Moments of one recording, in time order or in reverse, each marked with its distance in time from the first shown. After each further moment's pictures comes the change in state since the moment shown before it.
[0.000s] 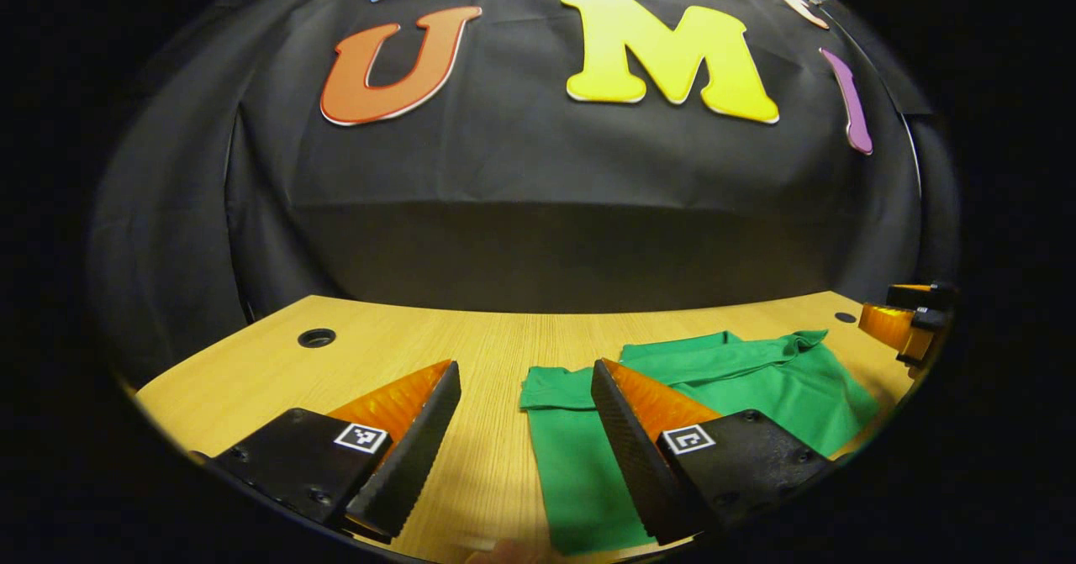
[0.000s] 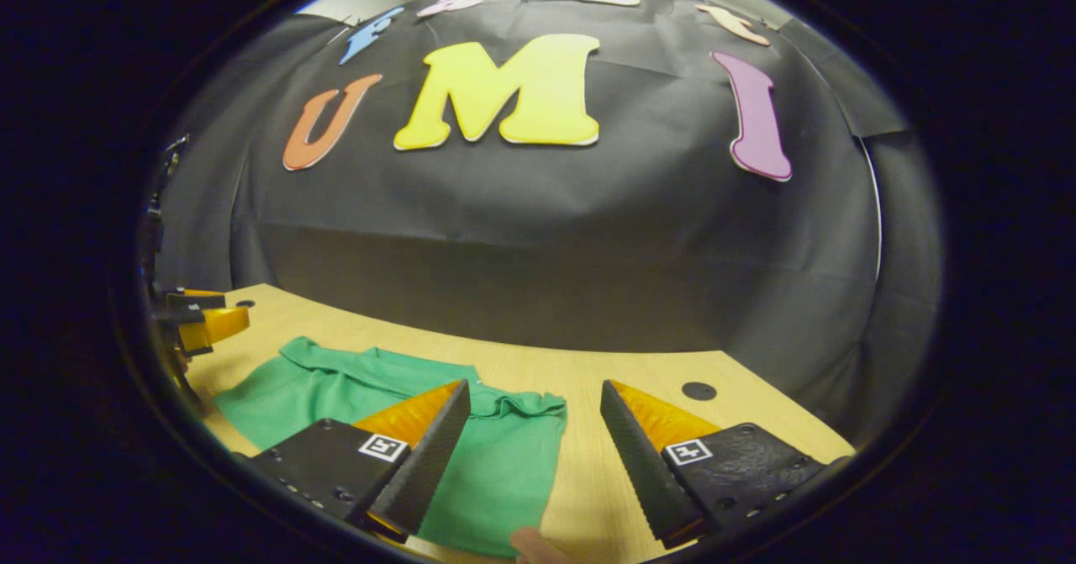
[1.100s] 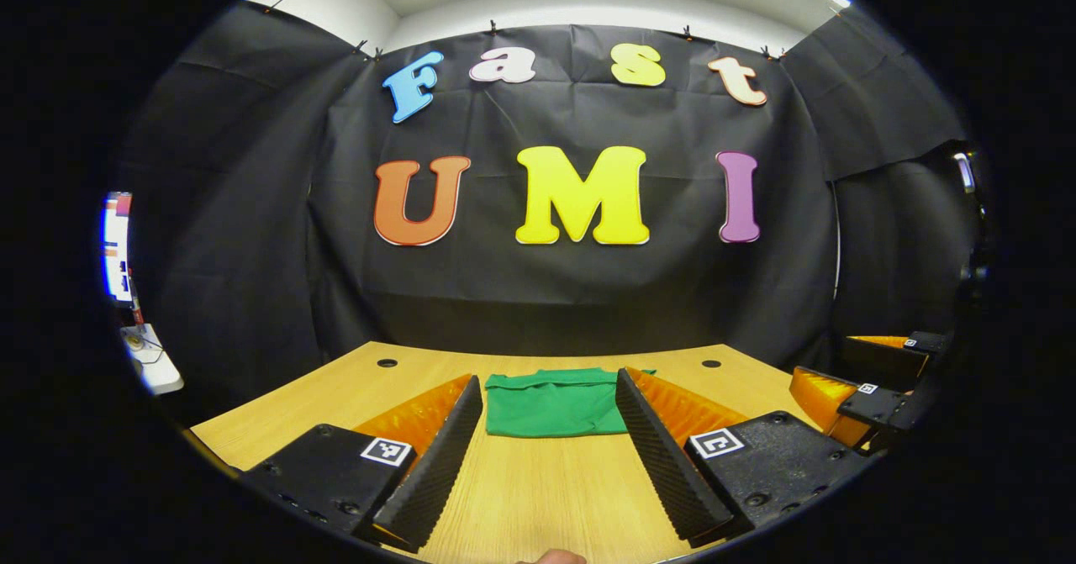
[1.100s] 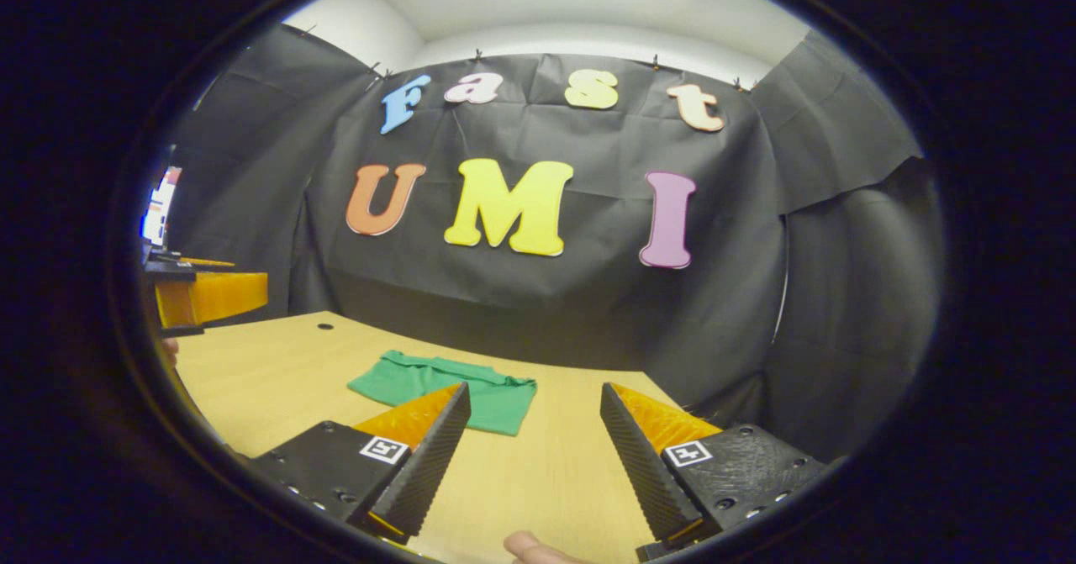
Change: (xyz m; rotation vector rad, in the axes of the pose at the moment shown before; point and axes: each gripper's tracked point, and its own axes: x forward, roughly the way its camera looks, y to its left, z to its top) left arm -0.341 -0.114 0.103 -0.008 -0.155 -0.082; right arm -0.340 -0.037 0.059 0.015 -0.140 -0.024
